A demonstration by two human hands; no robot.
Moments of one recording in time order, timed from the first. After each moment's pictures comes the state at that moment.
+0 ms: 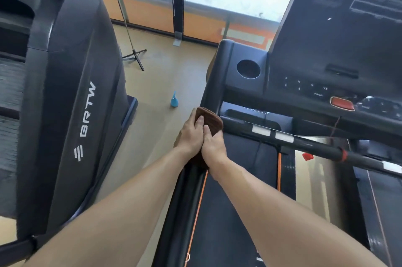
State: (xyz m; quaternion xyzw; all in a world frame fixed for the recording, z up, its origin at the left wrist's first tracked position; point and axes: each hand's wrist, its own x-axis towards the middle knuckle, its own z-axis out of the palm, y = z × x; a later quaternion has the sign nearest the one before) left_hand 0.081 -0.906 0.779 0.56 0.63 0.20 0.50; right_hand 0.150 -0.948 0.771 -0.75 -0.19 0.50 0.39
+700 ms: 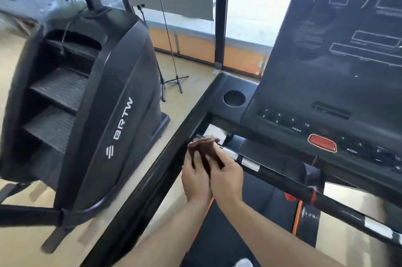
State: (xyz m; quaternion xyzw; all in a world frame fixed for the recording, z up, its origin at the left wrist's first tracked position) left_hand 0.239 -1.033 0.840 0.30 0.71 0.51 0.39; right_hand 0.302 -1.036 0.851 -0.61 -0.40 0.48 0.48
